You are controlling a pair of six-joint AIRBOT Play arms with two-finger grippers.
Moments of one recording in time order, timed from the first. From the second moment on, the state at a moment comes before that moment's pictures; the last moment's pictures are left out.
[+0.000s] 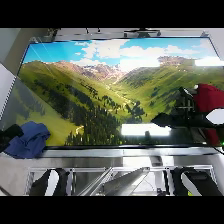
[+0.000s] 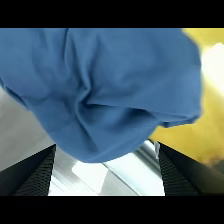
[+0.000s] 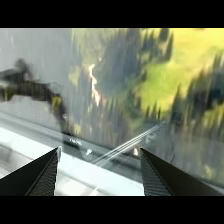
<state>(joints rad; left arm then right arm) 0.63 -0.81 0.80 1.69 -1.31 -1.68 -0.01 -0.81 0.69 -0.90 1.19 1.38</state>
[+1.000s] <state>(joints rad) 0.63 -1.28 0.88 1.59 -1.19 -1.50 -0.01 -0.81 0.69 -0.87 1.18 1.39</state>
